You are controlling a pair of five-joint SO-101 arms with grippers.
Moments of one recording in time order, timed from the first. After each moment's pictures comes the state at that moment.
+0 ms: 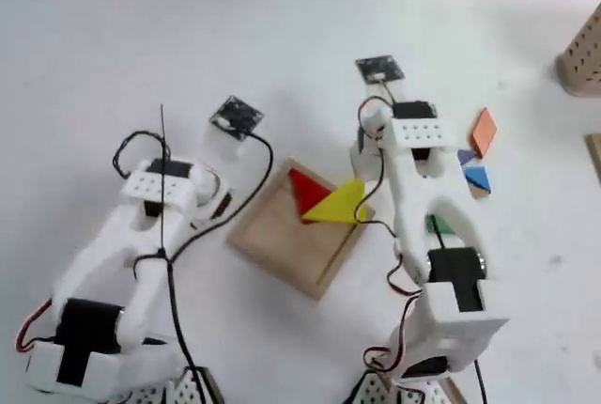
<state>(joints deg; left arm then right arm) 3.4 -8.2 44.4 46.5 -22.6 -8.7 11.9 11.1 65.8 12.6</state>
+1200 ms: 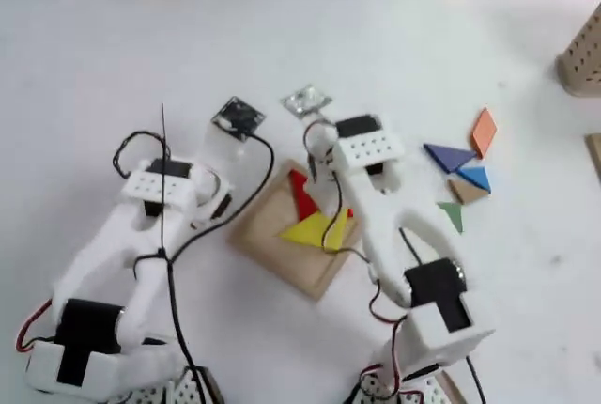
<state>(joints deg) 3.4 -8.2 44.4 46.3 -24.0 -22.4 6.2 19.1 71.3 19.6</state>
